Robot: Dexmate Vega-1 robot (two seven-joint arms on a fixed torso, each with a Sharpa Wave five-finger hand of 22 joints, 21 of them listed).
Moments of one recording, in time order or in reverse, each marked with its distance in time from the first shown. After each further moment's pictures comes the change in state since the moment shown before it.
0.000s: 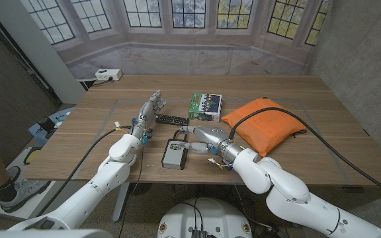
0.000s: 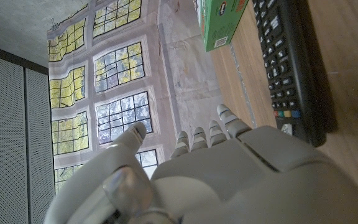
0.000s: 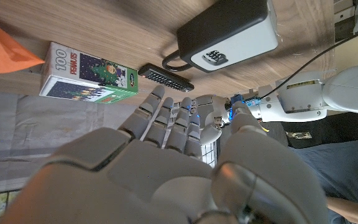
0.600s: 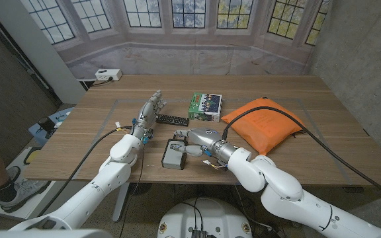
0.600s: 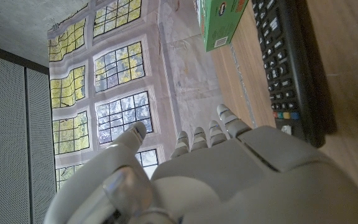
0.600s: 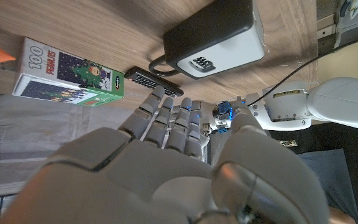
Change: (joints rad) left arm -0.001 -0.006 0.003 0.010 0.006 -0.012 0.004; left_hand 0.001 0.001 0.004 -0.004 0.000 0.000 0.000 0.000 0.000 0.000 0.000 0.000 0.000 0.000 0.000 0.000 0.000 0.000 0.000 0.000 0.000; right arm 0.041 0.032 -0.037 0.037 -0.043 0.033 0.056; right_hand 0.000 0.000 -0.006 0.006 0.000 0.000 0.000 0.000 0.000 0.004 -0.004 0.000 -0.005 0.000 0.000 0.000 0.000 -0.012 0.001 0.000 0.000
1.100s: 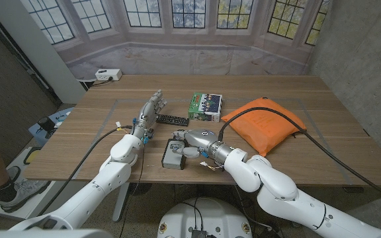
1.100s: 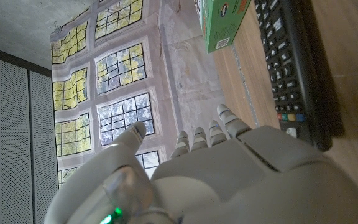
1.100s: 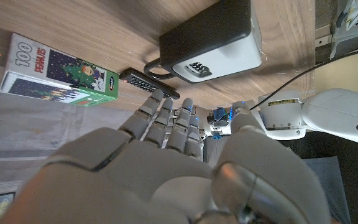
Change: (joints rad) left arm -0.008 -0.002 0.004 0.008 0.007 -0.010 -0.009; left_hand 0.004 0.004 -0.004 -0.004 0.000 0.000 0.000 0.000 0.000 -0.006 0.005 0.000 0.000 0.000 0.000 0.000 0.000 0.000 0.000 0.000 0.000; right arm 0.018 0.026 -0.027 0.032 -0.052 0.015 0.022; right_hand 0.000 0.000 -0.008 0.008 0.000 -0.047 0.000 -0.012 0.000 -0.001 -0.014 -0.008 0.000 -0.031 0.002 -0.015 0.002 -0.055 0.001 -0.008 0.000
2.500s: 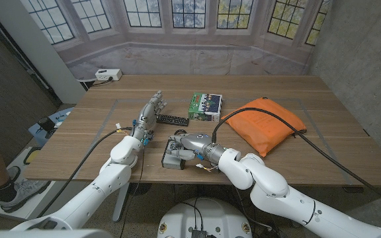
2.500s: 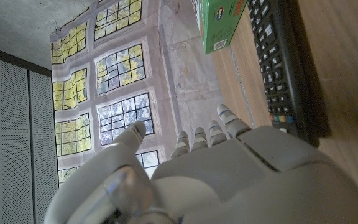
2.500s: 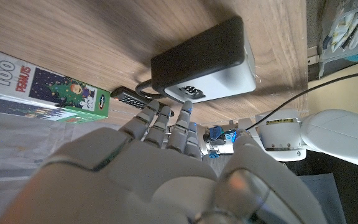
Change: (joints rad) left arm 0.008 -0.004 0.002 0.010 0.003 -0.015 0.001; left_hand 0.004 0.004 -0.004 -0.004 0.000 0.000 0.000 0.000 0.000 0.000 0.000 0.000 0.000 0.000 0.000 0.000 0.002 0.000 0.000 0.000 0.000; right arm 0.045 0.040 -0.035 0.057 -0.017 -0.005 0.084; right_hand -0.282 0.018 -0.076 0.214 -0.007 -0.095 -0.009 0.005 0.005 -0.043 0.001 -0.011 0.000 -0.103 0.001 -0.017 0.026 -0.161 0.003 -0.008 0.002
